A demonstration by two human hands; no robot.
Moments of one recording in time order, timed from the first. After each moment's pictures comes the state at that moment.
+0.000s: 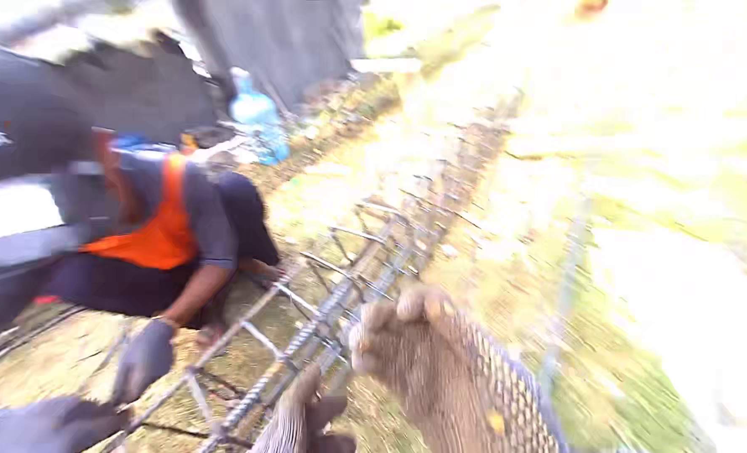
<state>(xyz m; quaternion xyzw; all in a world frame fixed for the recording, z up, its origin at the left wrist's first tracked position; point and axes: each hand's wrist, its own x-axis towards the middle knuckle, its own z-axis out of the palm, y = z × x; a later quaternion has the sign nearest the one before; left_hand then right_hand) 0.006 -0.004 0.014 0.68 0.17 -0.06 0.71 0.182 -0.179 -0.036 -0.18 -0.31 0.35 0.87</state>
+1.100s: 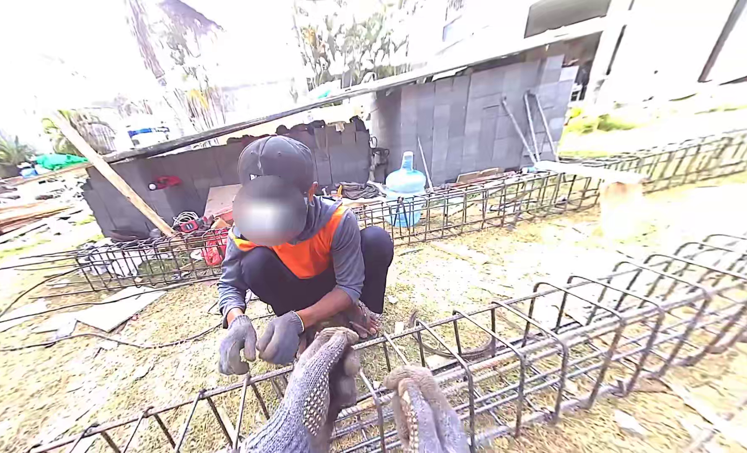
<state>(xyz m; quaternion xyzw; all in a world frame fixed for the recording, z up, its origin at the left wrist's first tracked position) 0.021 0.054 0.035 0.52 0.17 0.30 0.78 0.128 -0.070 -0.028 -0.51 -0.45 0.09 0.73</state>
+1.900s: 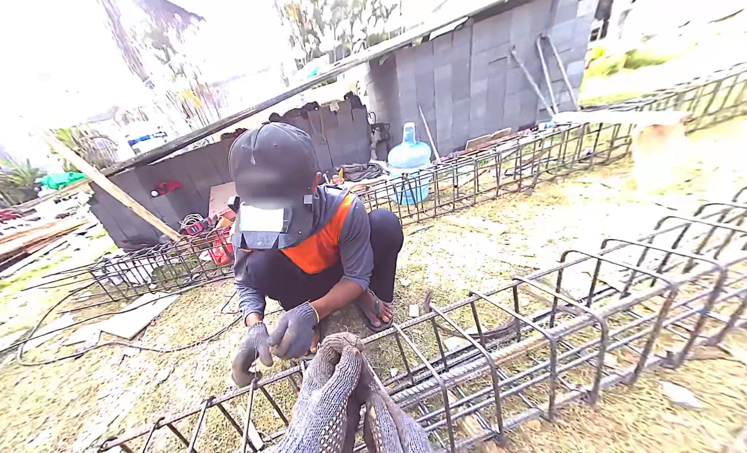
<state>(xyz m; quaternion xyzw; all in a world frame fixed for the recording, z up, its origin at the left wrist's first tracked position) 0.032 0.045 0.017 0.57 0.20 0.35 0.72 0.098 -0.054 -0.048 -0.66 -0.41 0.21 0.59</state>
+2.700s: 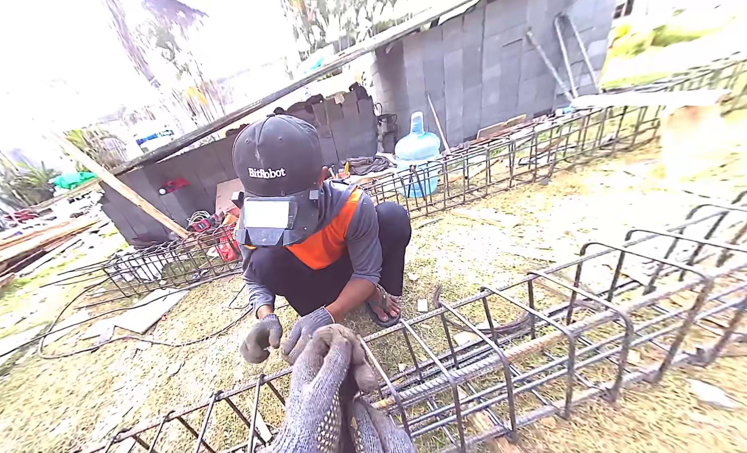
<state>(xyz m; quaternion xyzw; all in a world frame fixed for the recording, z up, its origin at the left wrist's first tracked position) 0.024 0.052 0.023 0.59 0.17 0.39 0.68 0.076 -0.046 -0.046 -0.59 -0.43 0.27 0.63</state>
